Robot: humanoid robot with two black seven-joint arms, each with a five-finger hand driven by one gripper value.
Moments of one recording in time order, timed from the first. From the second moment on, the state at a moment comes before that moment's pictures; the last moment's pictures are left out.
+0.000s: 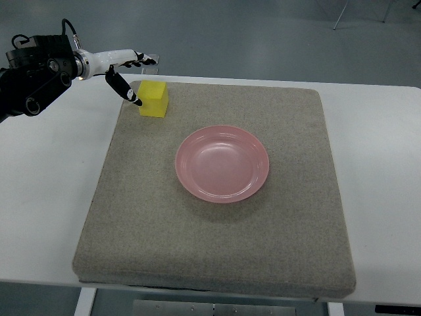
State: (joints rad) left arm -1.24 0.33 -0.12 -0.46 1.16 -0.28 -0.20; right arm 0.03 0.00 -0.01 0.16 0.06 -0.02 0.13
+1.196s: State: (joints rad) left arm -1.27 0.21 0.05 -0.35 1.14 -0.15 -0.20; right arm 0.03 0.00 -0.01 0.16 0.06 -0.02 0.13
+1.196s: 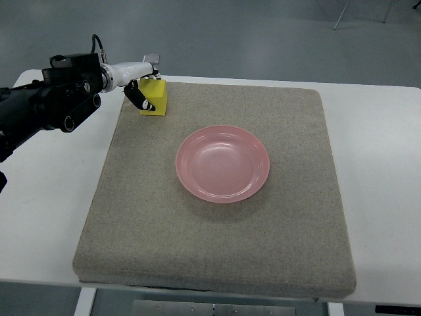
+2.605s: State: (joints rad) left arm -1.32 0.38 0.05 -1.08 1.32 -0.19 -0.21; right arm 0.03 0.00 -0.01 0.16 0.06 -0.02 0.13
